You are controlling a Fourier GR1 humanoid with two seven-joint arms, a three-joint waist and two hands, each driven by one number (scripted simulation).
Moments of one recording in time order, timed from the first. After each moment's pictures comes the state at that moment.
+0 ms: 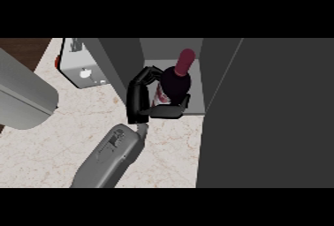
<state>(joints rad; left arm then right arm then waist) -0.57 0.00 -0.39 -1.11 0.34 0.64 -0.41 -0.09 -0.07 0.00 -2.44 -0.16 0.17 0.62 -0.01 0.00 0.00</state>
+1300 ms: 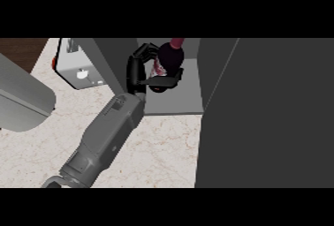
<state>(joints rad) -0.90 0.00 -0.19 -0.59 0.41 0.53 -0.54 -0.08 -0.06 -0.01 -2.42 -0.19 0.19 0.60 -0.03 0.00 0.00</state>
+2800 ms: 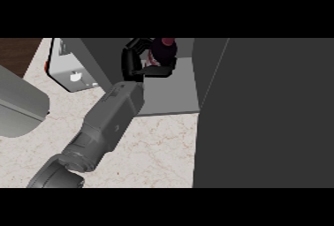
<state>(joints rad) -1.11 0.00 0.02 -0.22 0.52 0.41 -0.76 -0.08 -0.04 0.03 -2.42 -0.20 0.20 0.59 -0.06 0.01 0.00</state>
